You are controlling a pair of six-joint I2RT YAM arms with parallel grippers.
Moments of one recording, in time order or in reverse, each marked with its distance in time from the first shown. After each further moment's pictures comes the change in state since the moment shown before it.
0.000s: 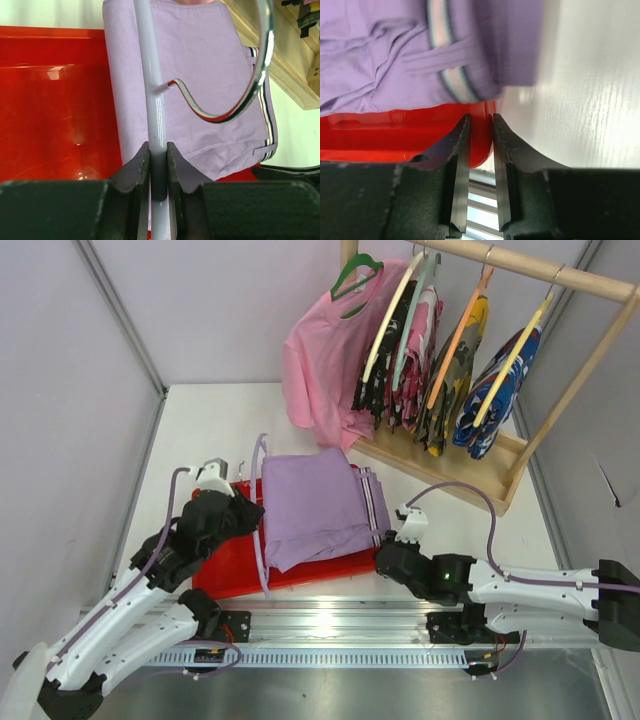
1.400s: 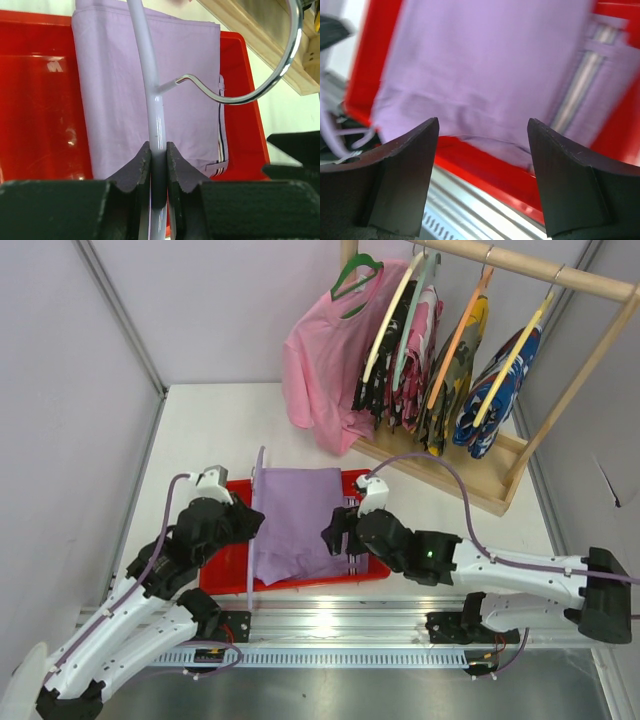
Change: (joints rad) left arm 0.006 -0.070 -0.046 -0.018 0.056 0.033; right arm -0.037 0.153 0.288 0.179 -0.171 -0.341
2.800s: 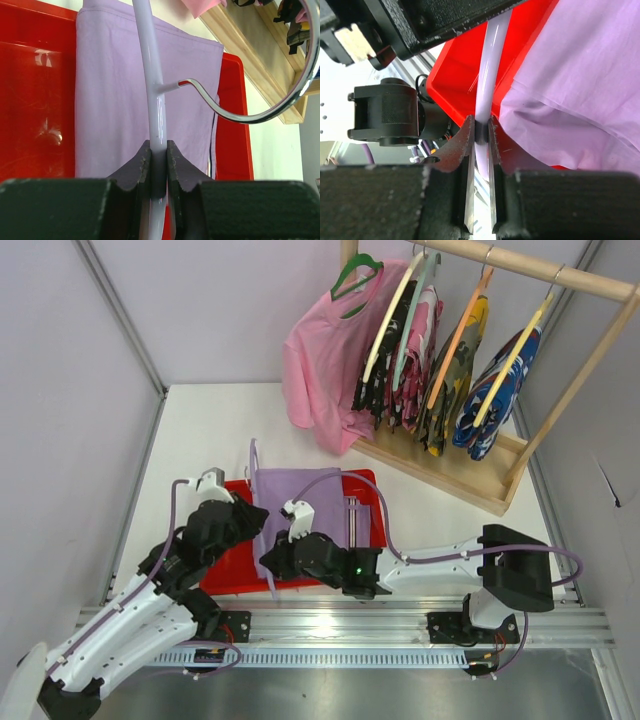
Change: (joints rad) left arm -0.029 0.009 -0.089 0.121 -0.086 -0.166; right arm 0.172 0.478 0.172 0.477 -0.154 0.020
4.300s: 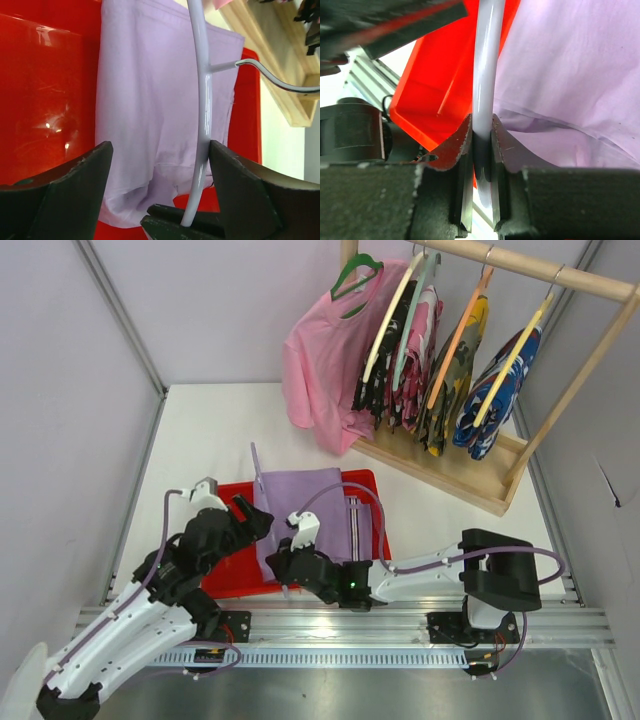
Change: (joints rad) left arm -0.004 -0.048 -0.019 -0.111 -0.030 -0.076; right arm 0.064 0.079 -0.034 0.079 0.261 0.017
